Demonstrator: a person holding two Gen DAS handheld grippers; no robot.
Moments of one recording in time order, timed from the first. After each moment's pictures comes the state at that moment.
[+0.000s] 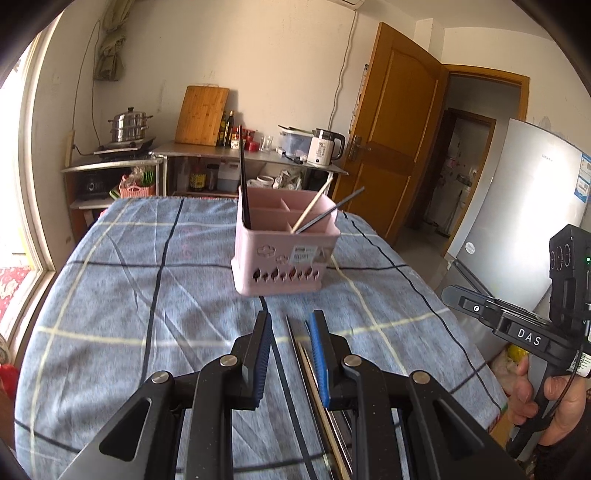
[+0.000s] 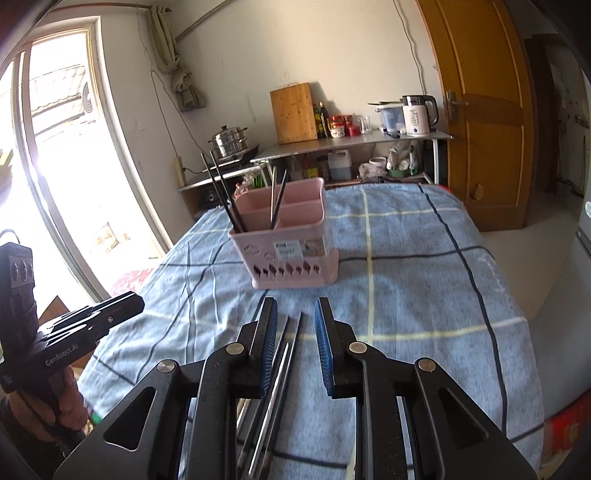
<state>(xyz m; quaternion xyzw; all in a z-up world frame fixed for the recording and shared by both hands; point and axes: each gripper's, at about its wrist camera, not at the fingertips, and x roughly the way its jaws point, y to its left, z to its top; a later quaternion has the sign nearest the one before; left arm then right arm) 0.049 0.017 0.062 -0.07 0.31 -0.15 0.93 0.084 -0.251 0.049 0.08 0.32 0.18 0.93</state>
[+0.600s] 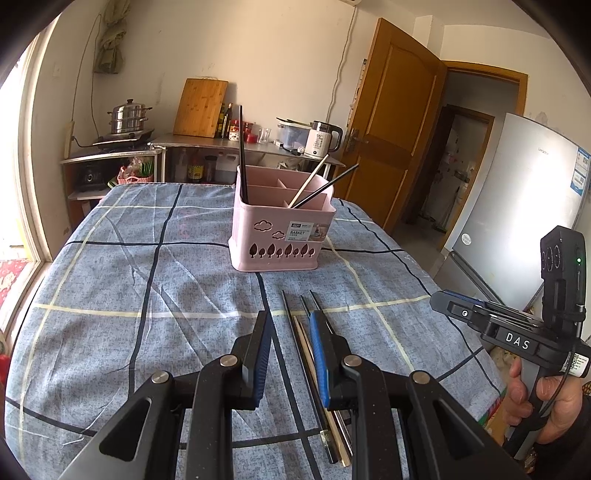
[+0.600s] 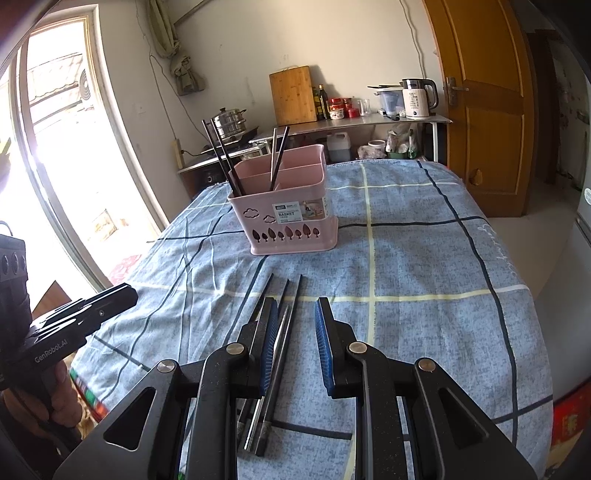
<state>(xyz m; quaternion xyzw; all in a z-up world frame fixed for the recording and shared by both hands) 0.031 0.019 0.042 -0.07 0.32 -0.16 0.93 0.066 -0.247 0.023 0.07 0.35 0.18 0.92</state>
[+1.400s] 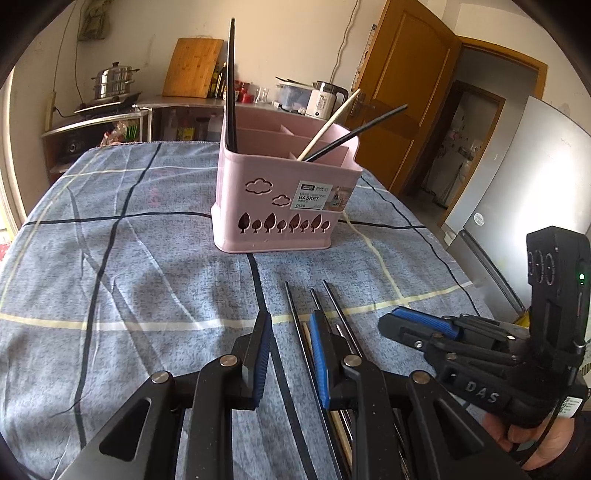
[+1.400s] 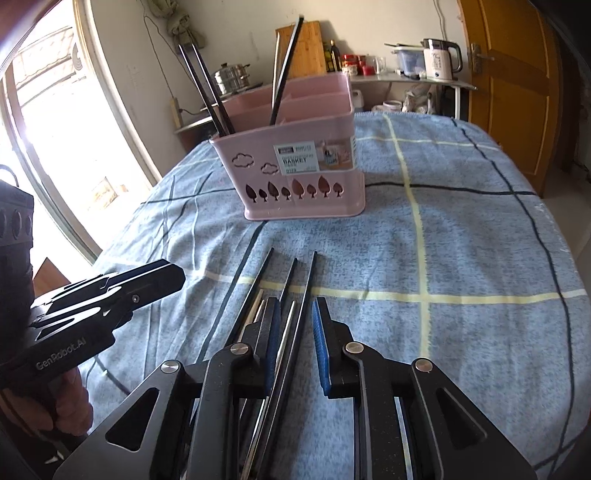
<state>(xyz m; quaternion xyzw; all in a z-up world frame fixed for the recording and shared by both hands) 0.128 -0.004 -0.018 -0.07 0.39 -0.17 0.90 0.147 -0.199 -0.043 0.05 0.42 0.20 0.88</state>
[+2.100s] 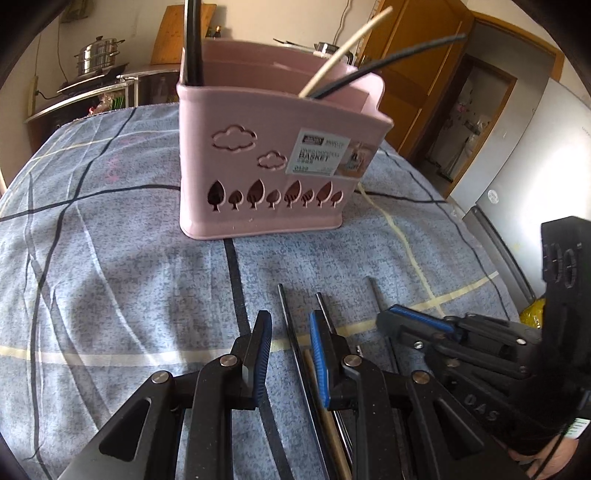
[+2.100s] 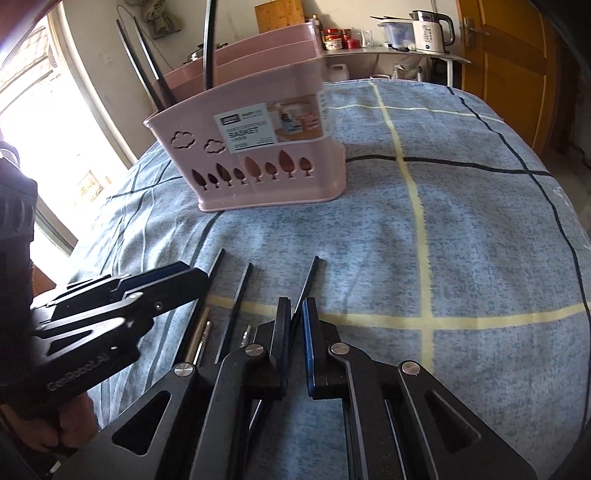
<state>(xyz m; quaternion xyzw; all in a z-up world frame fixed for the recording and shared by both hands) 0.187 -0.038 -0.062 -0.06 0.46 -0.17 0.87 0.187 -0.212 -0.074 0.06 0.46 0.17 0.87</state>
